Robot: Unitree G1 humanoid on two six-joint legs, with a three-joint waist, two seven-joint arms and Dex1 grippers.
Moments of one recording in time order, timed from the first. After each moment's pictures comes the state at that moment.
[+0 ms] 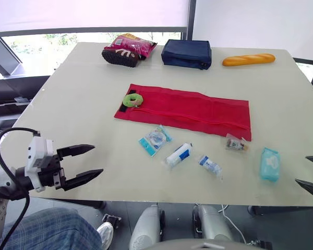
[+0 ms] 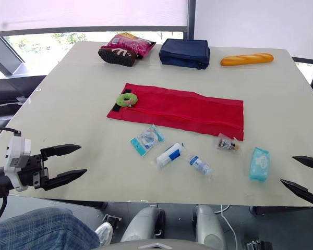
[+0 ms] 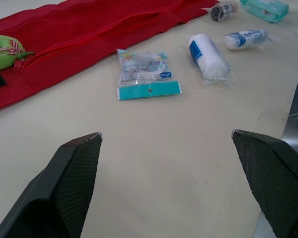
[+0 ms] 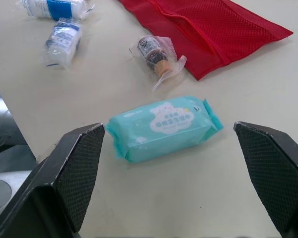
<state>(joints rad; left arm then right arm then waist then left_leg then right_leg) 0.25 0.90 0.54 -0.13 -0.62 0.27 -1.36 0.39 -0.86 -0.66 0.05 0.60 0.00 1.38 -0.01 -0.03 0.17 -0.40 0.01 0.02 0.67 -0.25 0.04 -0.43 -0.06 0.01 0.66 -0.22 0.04</state>
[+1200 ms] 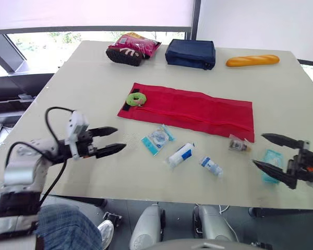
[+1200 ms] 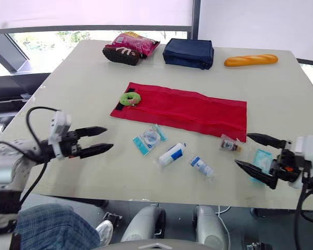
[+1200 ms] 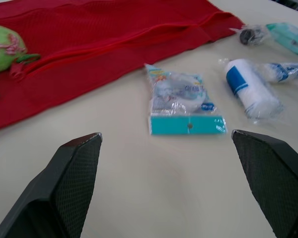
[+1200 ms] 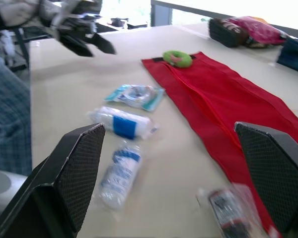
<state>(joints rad) -0.34 0.83 0.13 0.19 -0.51 0.46 -1.28 0.21 -0.71 -0.42 -0.42 0.74 0.21 1.16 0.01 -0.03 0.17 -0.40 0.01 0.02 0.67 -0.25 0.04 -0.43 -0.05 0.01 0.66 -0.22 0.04</state>
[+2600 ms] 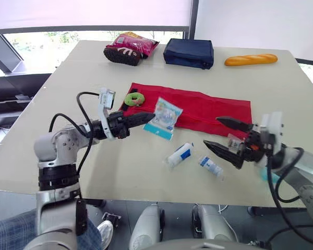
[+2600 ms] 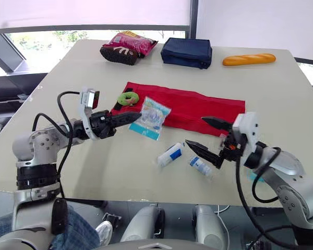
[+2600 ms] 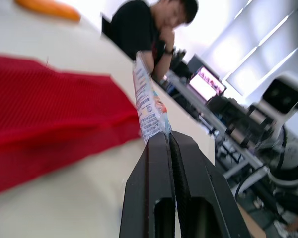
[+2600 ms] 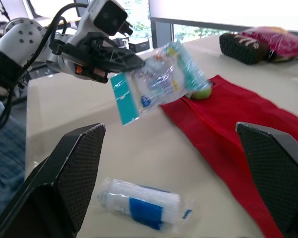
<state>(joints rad) -0.53 0.42 0.38 -0.14 -0.87 1.19 -0.91 -0.15 -0.59 -0.04 -0.65 0.87 0.67 0.54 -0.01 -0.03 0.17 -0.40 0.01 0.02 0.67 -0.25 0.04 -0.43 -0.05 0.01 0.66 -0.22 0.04</state>
